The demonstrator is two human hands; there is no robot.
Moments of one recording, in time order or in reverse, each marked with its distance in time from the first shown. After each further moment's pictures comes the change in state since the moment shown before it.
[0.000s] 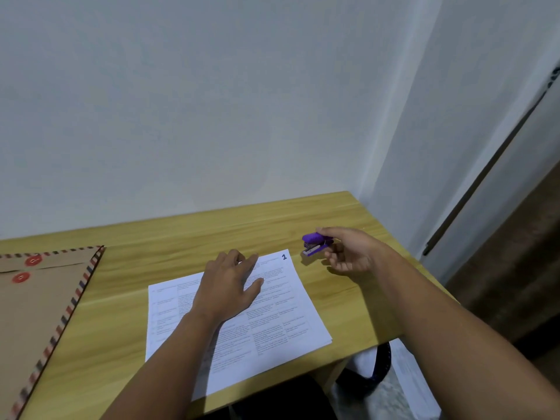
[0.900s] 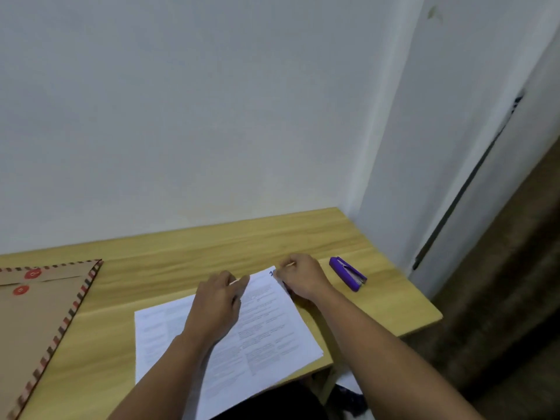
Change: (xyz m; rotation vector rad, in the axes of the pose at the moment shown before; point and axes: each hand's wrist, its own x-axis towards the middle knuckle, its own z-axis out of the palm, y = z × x) left_hand -0.016 0.007 -0.009 -0.012 0.000 0.005; right_hand -0.011 0.042 0.077 -0.555 0.246 -0.457
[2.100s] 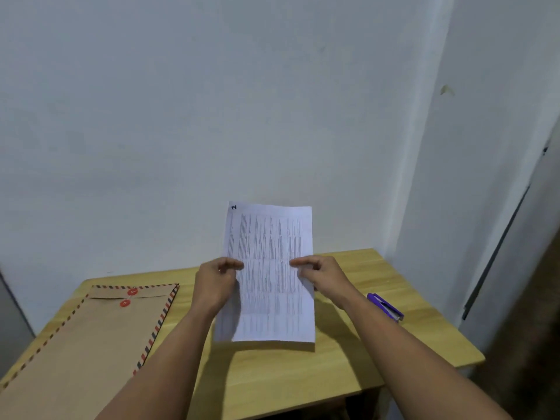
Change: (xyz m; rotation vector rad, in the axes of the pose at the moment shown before) left_hand 0.004 0.016 -0.183 -0.605 0.334 -0.584; right_hand -0.038 -0.092 -0.015 0.382 -0.138 -0.334
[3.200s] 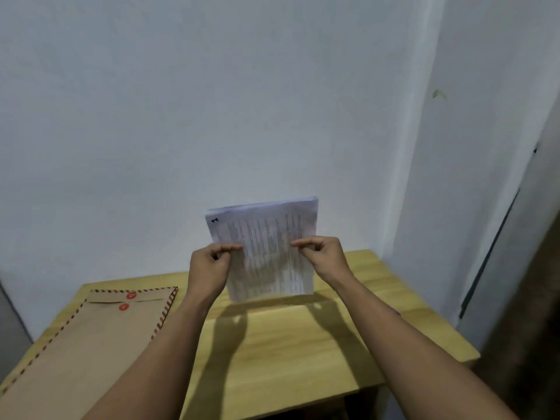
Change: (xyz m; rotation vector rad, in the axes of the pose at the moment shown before) left_hand 0.004 0.029 -0.011 -0.132 0.066 0.088; right_hand 0.008 -0.039 -0.001 -0.009 0.194 -0.224
